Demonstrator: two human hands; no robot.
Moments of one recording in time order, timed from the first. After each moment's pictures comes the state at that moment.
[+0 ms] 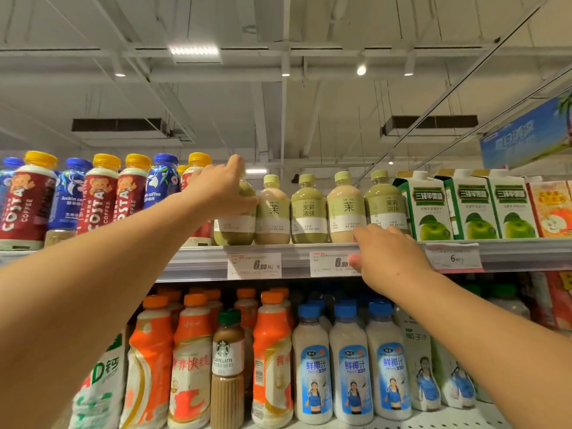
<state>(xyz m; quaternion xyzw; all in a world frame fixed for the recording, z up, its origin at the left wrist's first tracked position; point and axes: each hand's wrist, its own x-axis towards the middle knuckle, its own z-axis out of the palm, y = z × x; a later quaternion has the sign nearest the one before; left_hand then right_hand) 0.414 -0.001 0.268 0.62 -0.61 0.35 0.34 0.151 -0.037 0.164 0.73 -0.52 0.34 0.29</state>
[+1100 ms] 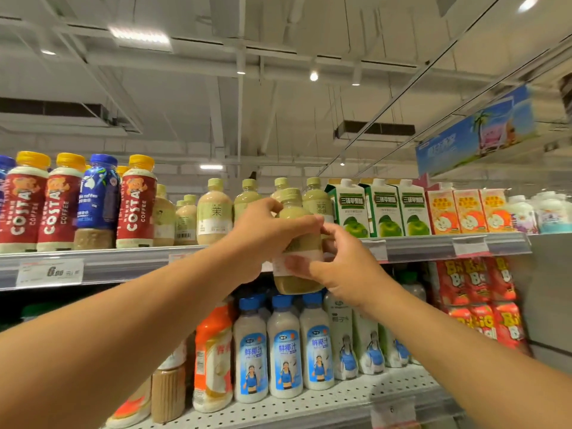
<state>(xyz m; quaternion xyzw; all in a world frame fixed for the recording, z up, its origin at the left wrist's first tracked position) 0.252 0.054 0.194 0.41 -0.70 -0.16 0.57 0.102 0.035 0.139 0.75 -0.25 0.56 -0.23</state>
